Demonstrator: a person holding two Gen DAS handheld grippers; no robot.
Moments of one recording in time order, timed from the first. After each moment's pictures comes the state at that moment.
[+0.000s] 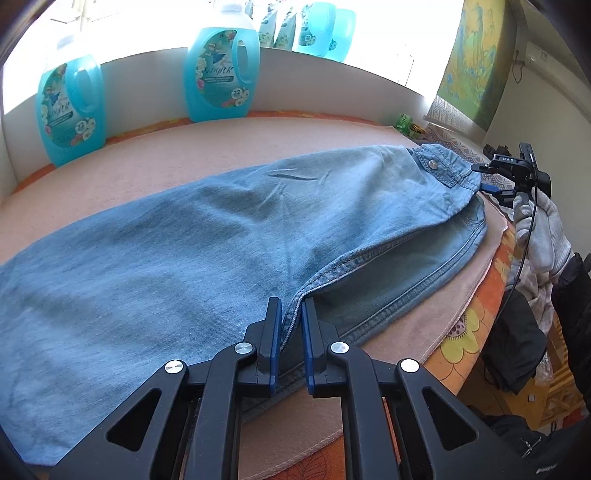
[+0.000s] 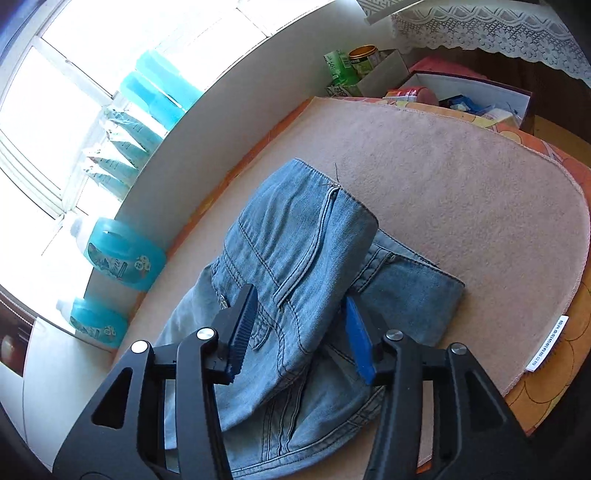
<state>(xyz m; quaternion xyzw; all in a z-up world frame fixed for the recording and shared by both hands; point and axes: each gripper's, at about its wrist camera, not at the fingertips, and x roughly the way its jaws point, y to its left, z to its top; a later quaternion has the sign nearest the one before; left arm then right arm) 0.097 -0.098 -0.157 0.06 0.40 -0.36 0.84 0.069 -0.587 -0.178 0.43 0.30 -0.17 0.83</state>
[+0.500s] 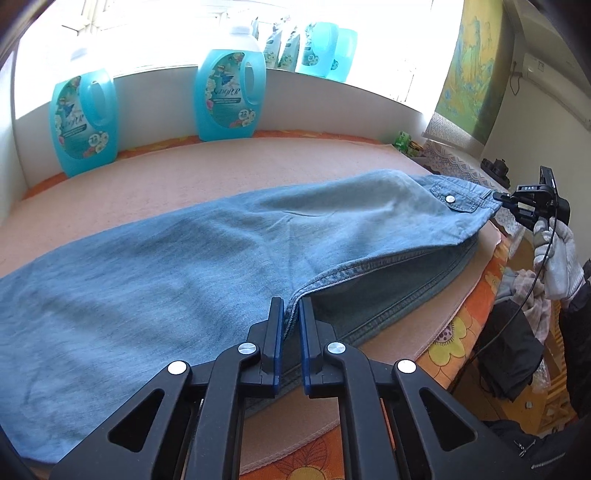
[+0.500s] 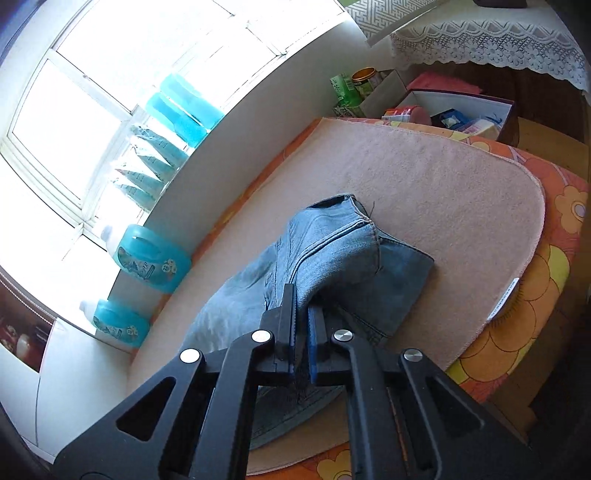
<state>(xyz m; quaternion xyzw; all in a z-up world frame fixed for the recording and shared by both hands) 0.090 -0.080 -0.135 0.05 0.38 -0.36 0.85 0.003 -0.563 -0.153 0.43 0.29 -0.17 0.84</state>
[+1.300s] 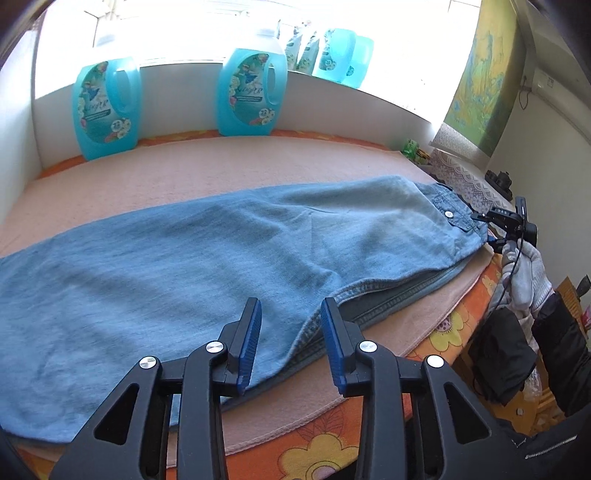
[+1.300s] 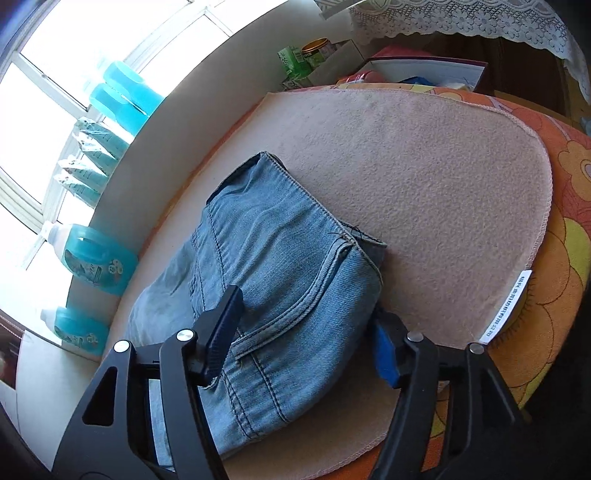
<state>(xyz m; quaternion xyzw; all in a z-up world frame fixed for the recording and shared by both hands) 0.091 -0.039 -0.128 0.01 0.38 -0.33 0.86 0.031 -0.593 -0.216 0.45 0.29 -0.19 0.82</state>
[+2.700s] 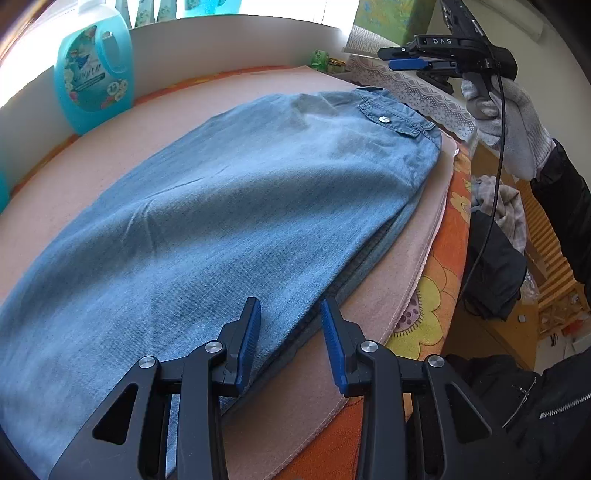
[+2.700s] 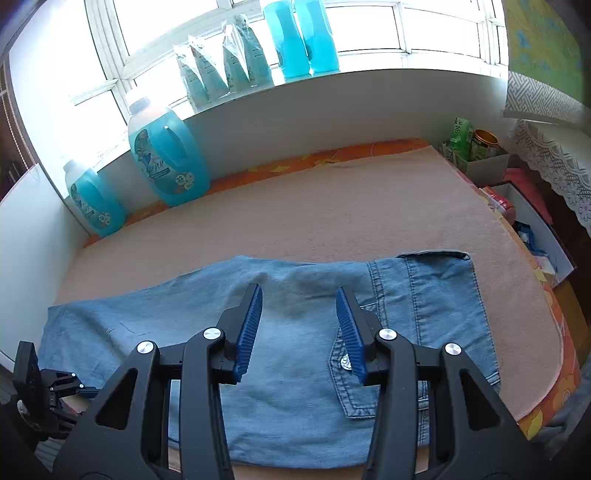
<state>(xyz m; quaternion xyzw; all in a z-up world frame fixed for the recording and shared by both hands) 0.088 -0.188 -0.161 0.18 0.43 -0.47 0.75 0.139 -0.491 -0.108 0.16 0.38 -0.04 0.91</state>
